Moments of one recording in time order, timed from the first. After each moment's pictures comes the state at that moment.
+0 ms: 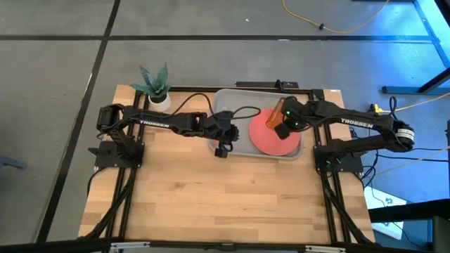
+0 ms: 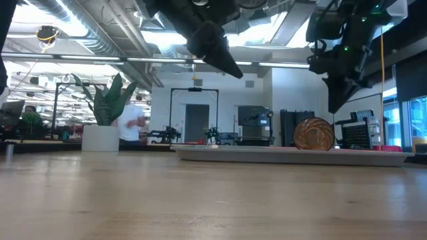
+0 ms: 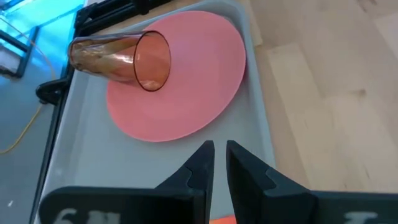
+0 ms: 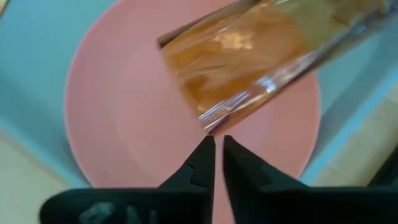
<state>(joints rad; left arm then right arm) 0.07 1.71 1.29 -0.25 -0.10 0.35 -0.41 1.13 0.82 -0.91 0.15 0.51</state>
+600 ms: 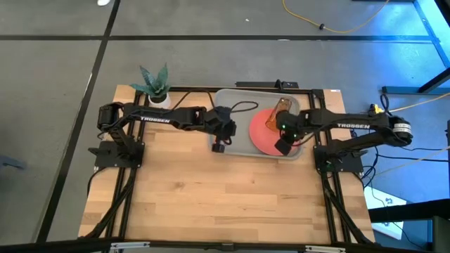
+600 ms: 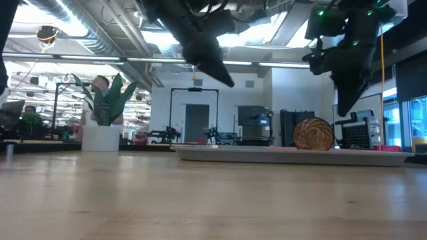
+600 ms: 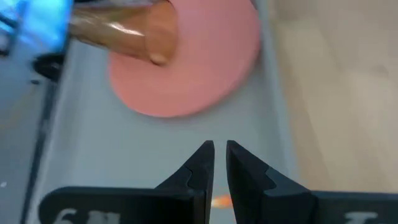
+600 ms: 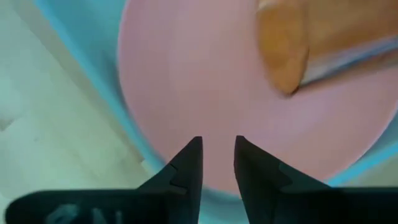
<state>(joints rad) 0.14 1.71 1.29 -0.33 -0.05 0.36 -0.22 1.18 0.82 -0.96 0.06 0.43</state>
